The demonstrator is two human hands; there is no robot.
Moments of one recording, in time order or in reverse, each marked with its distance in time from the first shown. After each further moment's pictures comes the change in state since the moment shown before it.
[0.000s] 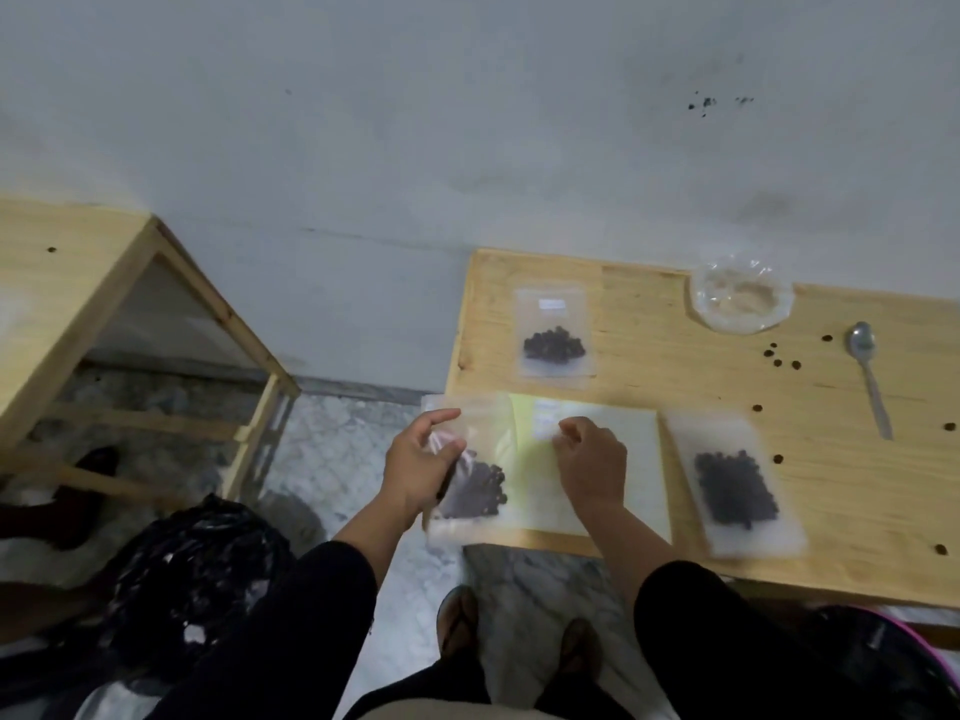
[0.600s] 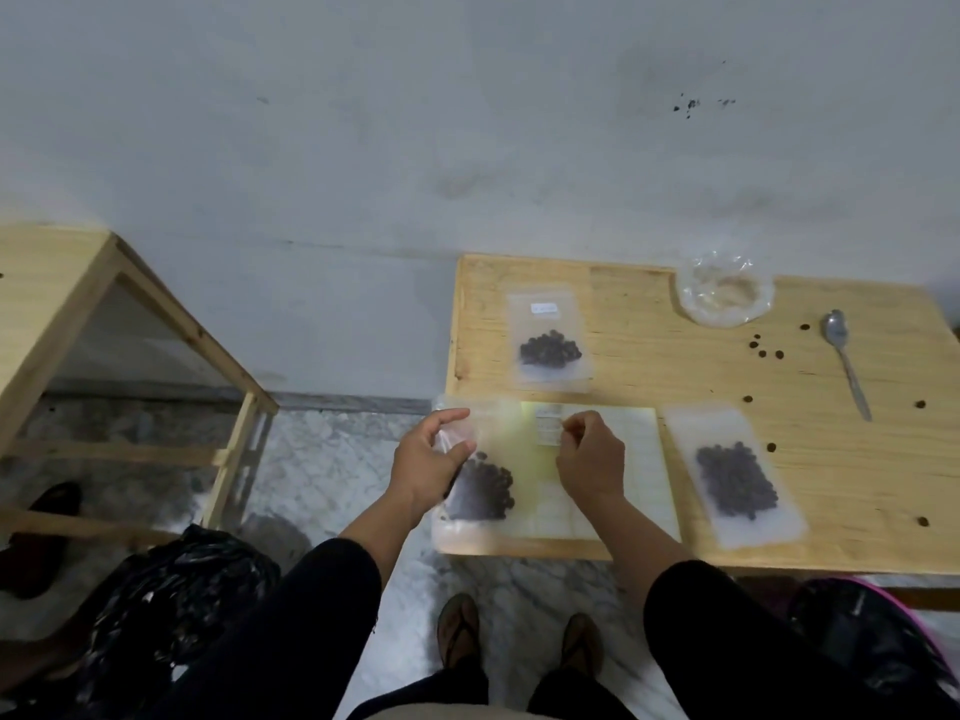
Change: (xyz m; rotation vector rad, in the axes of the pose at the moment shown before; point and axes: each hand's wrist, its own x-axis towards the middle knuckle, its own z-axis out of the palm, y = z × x) left_hand 0.021 0.007 -0.009 -0.015 -0.122 -0.008; right_hand -0.001 -0.024 -0.002 0.140 0.049 0.085
